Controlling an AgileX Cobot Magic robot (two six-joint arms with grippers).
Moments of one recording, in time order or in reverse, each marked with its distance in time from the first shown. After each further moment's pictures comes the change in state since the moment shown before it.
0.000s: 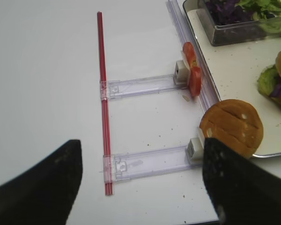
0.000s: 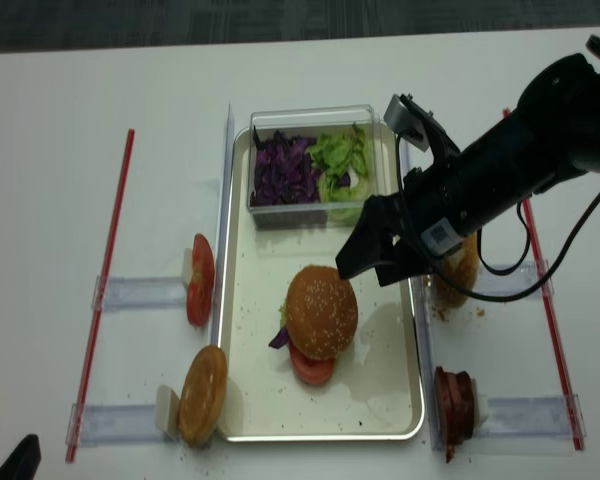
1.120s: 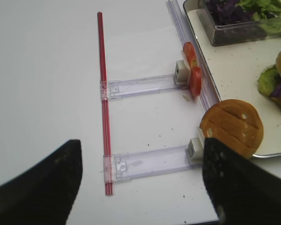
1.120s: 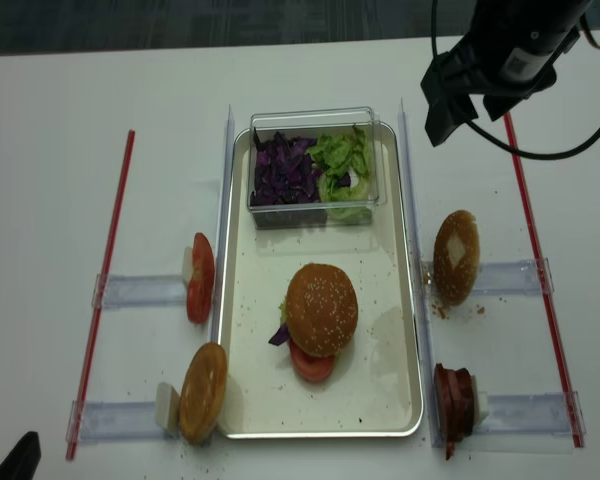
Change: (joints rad) left arm 0.000 0.000 0.000 0.007 0.000 0.000; right arm 0.000 -0.088 -0.528 -0.904 0.220 0.552
